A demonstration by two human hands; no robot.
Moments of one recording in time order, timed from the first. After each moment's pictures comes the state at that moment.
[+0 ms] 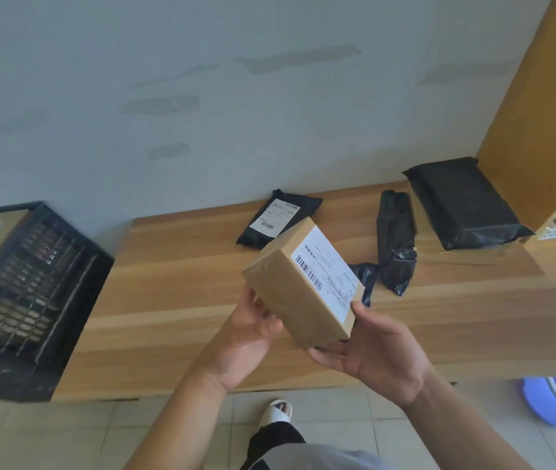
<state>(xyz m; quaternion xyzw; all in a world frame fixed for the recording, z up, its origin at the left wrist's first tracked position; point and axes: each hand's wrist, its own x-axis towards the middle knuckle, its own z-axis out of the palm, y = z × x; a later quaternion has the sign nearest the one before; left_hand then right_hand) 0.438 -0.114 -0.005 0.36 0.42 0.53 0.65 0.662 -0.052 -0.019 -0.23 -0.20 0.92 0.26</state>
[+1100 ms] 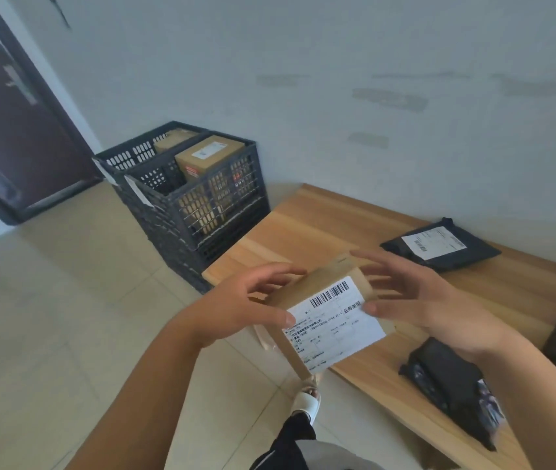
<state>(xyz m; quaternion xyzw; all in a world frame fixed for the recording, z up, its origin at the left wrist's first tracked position) 0.387 -0.289 0.092 0.36 0.75 0.42 0.35 0.558 -0.049 0.083 -0.11 -0.76 0.64 0.03</state>
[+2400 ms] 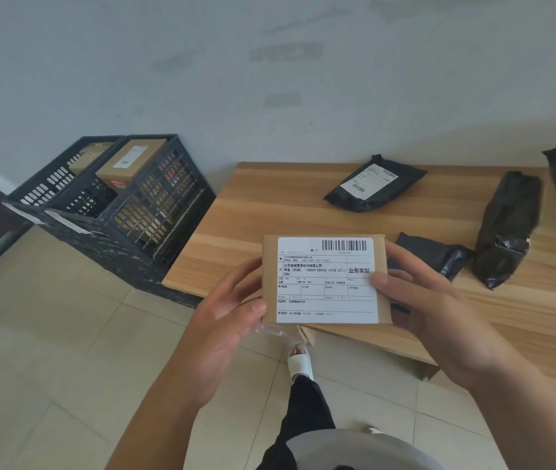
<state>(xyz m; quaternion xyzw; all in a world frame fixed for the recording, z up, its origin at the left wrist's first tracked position) 0.464 -0.283 0.067 0.34 0.63 0.57 0.40 0.661 -0.099 0.052 -0.29 -0.55 0.77 0.18</state>
